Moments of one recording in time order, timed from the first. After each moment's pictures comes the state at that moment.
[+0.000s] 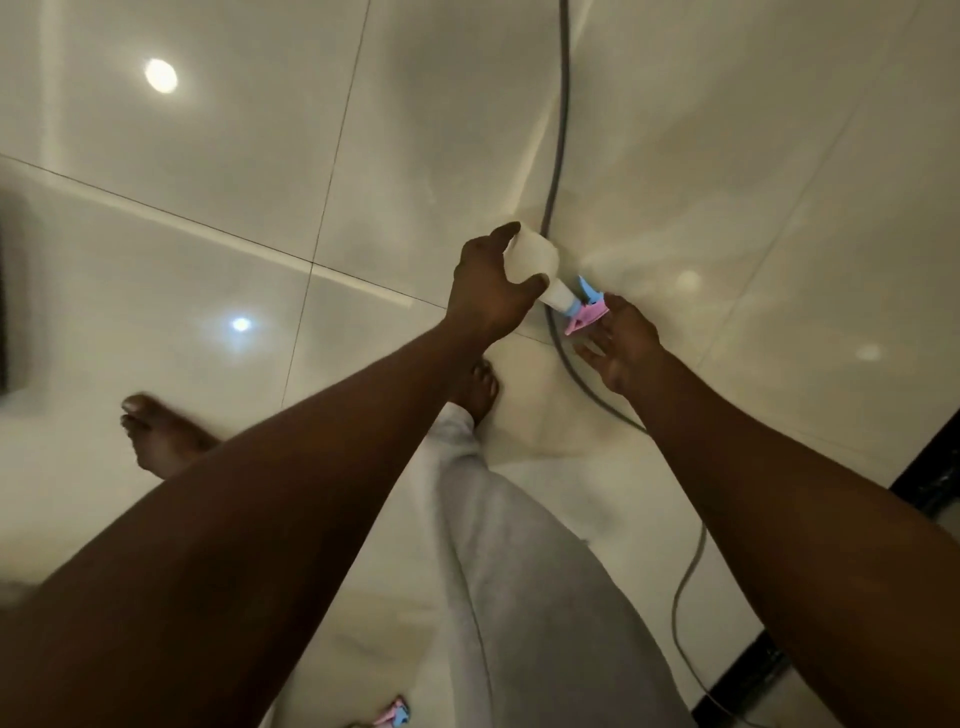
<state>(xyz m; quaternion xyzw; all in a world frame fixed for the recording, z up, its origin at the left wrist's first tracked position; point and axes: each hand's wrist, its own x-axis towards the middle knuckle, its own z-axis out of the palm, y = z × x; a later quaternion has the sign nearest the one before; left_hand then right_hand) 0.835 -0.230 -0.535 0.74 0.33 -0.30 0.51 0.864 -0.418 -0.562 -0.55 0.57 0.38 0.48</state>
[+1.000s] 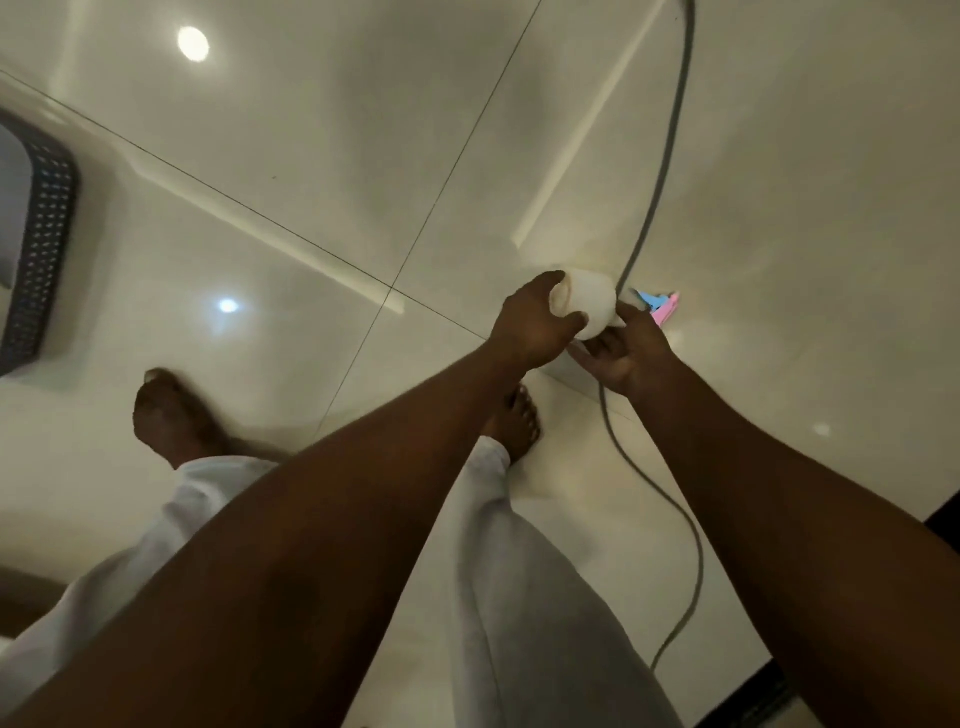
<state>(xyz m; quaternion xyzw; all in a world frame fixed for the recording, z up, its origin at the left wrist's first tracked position) 0.833 -0.161 -0.540 0.66 0.36 -0.30 0.58 0.897 -0.302 -0.565 -0.49 0.58 0.40 0.51</state>
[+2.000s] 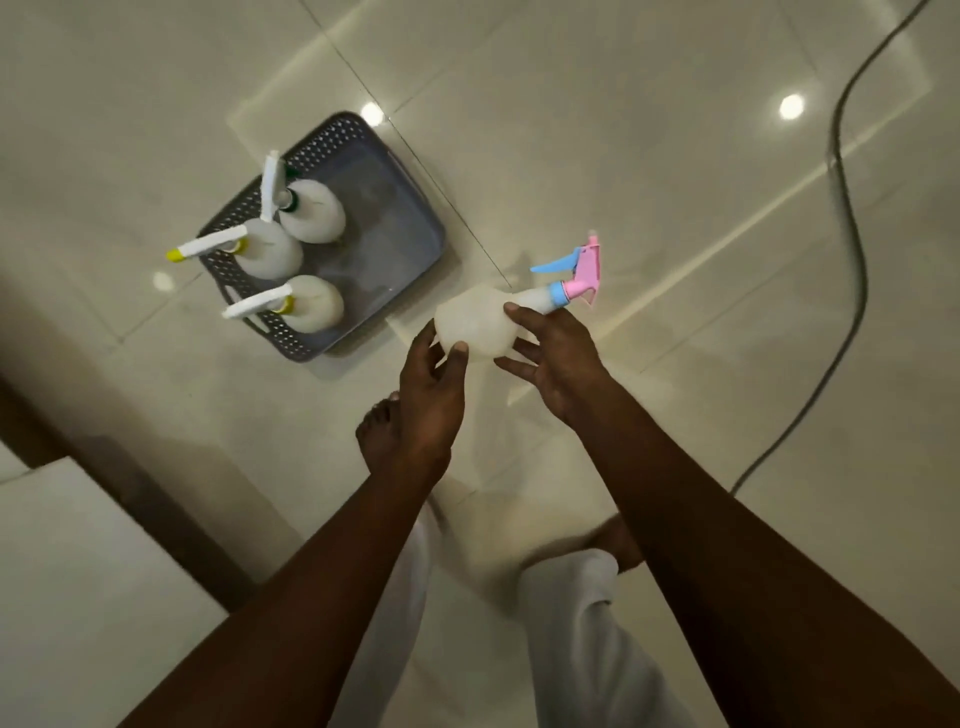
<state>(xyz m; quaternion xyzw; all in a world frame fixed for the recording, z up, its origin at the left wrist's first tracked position) 0.584 0.157 -0.416 0.42 0.65 0.11 0.62 0.738 0.119 -0.422 -0.62 0.15 0.59 0.48</state>
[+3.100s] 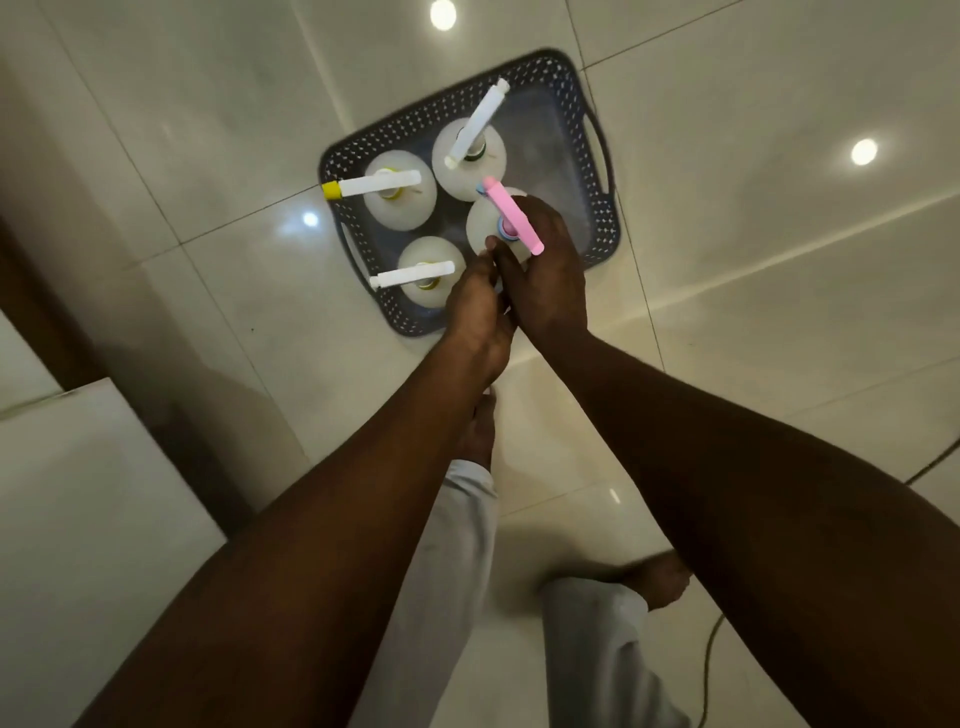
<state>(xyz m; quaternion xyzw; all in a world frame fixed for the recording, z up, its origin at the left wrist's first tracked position) 0.520 0.325 -0.490 -0.06 0.65 0.24 0.72 0.594 0.308 -0.514 -0.78 -0.42 0.35 0.30</state>
